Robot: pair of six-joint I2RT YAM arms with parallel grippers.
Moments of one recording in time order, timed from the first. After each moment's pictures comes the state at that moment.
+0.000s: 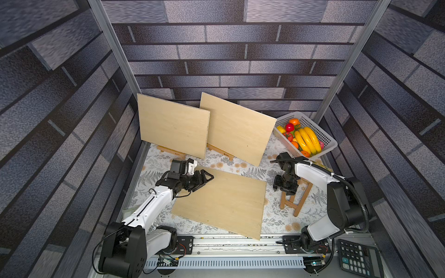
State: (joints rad) left arm -0.19 1.13 0.62 -0.34 0.70 -0.66; right arm 0.29 1.57 0.95 -0.99 -0.06 0.60
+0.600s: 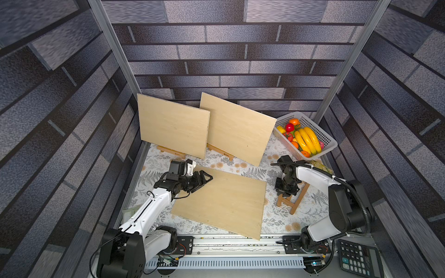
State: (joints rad) left arm -0.19 1.09 0.62 -0.38 0.67 -0.67; right arm 0.29 1.52 0.89 -0.94 -0.11 0.60
